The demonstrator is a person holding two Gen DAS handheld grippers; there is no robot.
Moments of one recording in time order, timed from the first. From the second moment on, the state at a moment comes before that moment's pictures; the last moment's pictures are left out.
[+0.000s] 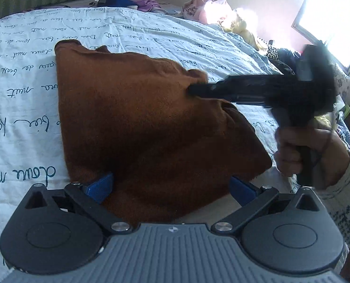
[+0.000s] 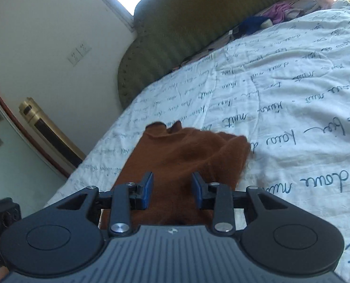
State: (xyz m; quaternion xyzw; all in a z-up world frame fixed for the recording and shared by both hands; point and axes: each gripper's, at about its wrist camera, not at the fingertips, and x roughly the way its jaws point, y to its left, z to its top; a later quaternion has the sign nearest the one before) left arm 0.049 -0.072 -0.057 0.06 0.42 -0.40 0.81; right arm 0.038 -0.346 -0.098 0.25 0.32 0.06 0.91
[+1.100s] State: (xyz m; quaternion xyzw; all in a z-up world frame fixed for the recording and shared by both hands) left arm 0.195 -0.039 -0.076 -0.23 0.57 -0.36 0.70; right arm 0.047 -0.356 -0.121 0.42 0.37 0.16 0.81
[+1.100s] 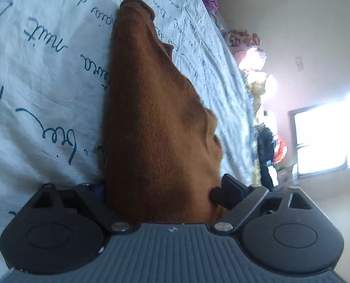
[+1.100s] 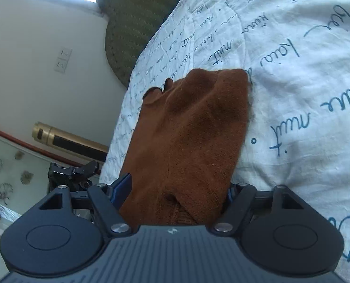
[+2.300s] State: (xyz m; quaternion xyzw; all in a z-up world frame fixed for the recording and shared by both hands) left arm 0.066 0.013 -0.052 -0.13 0.50 -0.38 0.76; right arm -0.106 -0.330 -0.085 0.27 0.31 0.07 0.91
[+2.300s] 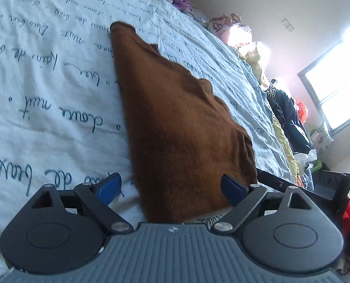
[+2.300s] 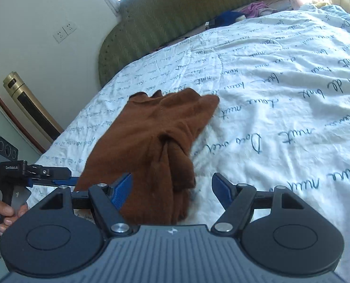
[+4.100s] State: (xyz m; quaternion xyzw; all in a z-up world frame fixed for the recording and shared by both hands) left arm -0.006 -0.010 -0.054 0.06 0.45 -0.22 0.86; right arm -0.152 -0.256 -0.080 0.15 0.35 0.01 0.93
